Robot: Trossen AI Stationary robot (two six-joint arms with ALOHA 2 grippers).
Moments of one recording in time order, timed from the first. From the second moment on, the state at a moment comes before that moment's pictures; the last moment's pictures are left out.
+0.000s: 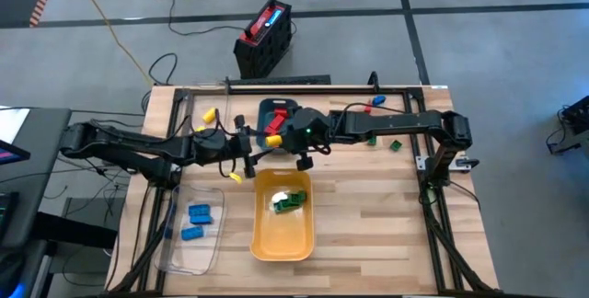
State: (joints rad) left arm 0.03 1.11 0.59 0.35 -0.33 0.33; right arm -0.08 1.77 1.50 -0.36 0.08 -0.51
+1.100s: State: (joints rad) left arm 0.03 1.06 0.59 0.23 -0.36 0.25; right arm -0.07 1.66 1.50 -0.50 0.17 -0.44
